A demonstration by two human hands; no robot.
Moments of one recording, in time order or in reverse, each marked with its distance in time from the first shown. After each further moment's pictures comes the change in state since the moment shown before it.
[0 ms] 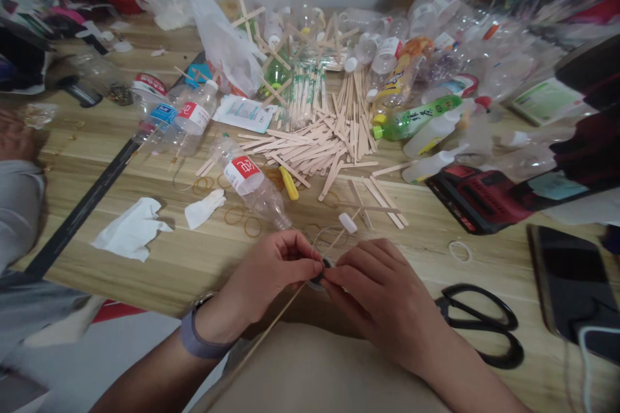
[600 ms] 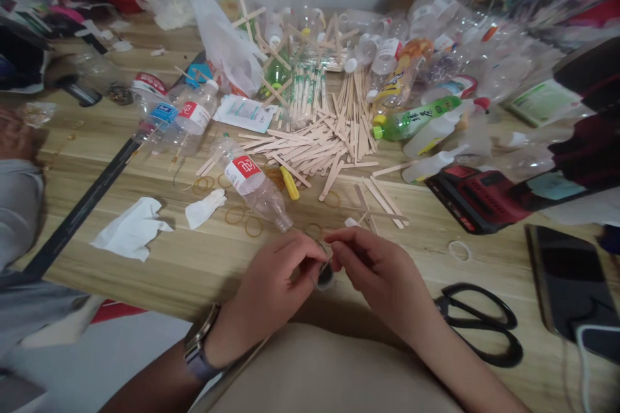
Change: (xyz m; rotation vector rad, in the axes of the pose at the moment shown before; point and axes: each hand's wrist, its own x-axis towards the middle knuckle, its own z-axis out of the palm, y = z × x) left_hand -0.011 -0.009 -0.001 0.763 0.097 0.749; right_hand 0.011 0.002 0.009 0.588 -0.030 0.723
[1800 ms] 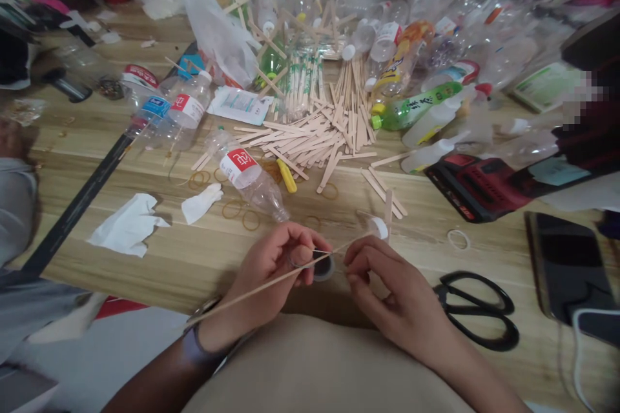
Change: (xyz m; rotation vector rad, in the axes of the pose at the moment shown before) left_hand -0.003 -0.002 0.003 -0.612 -0.051 -0.419; right_hand -0.030 0.016 -0.013 -0.147 -0.040 -0.300
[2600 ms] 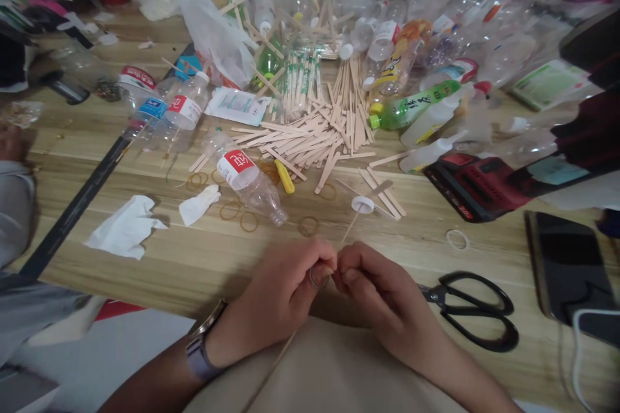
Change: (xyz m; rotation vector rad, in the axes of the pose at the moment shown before) left_hand -0.002 0.012 0.009 0.526 -0.151 0.282; right_hand 0.009 -0.014 0.006 0.301 0.000 0.140
